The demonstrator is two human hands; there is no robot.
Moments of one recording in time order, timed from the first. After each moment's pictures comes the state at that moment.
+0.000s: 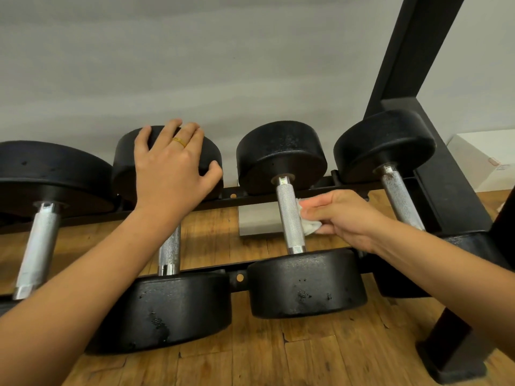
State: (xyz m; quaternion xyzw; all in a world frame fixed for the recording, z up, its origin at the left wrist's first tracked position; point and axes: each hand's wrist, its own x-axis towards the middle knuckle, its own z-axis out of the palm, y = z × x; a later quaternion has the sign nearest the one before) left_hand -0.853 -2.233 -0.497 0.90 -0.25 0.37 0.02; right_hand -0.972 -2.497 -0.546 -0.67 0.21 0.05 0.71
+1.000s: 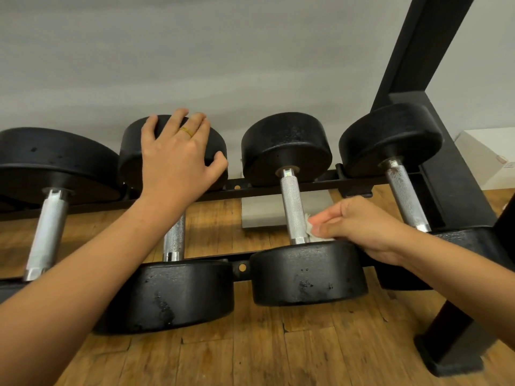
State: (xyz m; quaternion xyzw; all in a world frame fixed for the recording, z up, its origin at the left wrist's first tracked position) left_hand -0.856 -2.235 -0.493 0.90 -0.24 0.35 0.01; right_hand -1.003 -2.494 -0.542 -0.77 0.18 0.10 0.60
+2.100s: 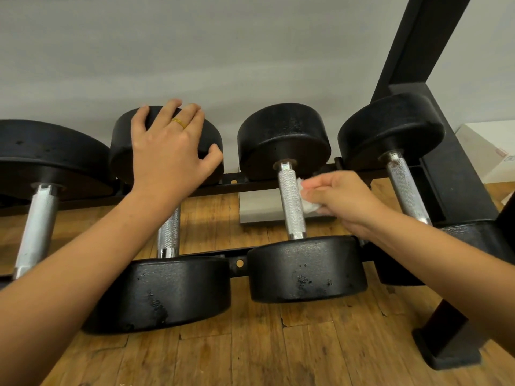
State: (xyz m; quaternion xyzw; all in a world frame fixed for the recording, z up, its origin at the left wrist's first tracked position) left_hand -0.854 -2.235 -0.494 0.90 -0.24 0.36 0.02; right_hand -0.969 -2.488 -0.547 -0.76 0.19 -0.03 0.62
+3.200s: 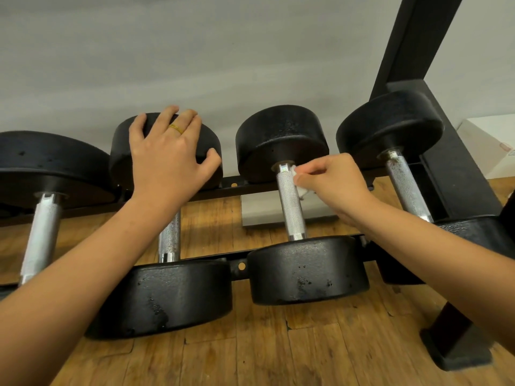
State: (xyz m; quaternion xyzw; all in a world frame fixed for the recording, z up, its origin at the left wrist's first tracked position) left_hand -0.854 -2.235 -0.495 0.90 -0.25 0.36 0.02; right_hand -0.962 -2.474 -0.525 -0.83 0.17 -0.14 0.51
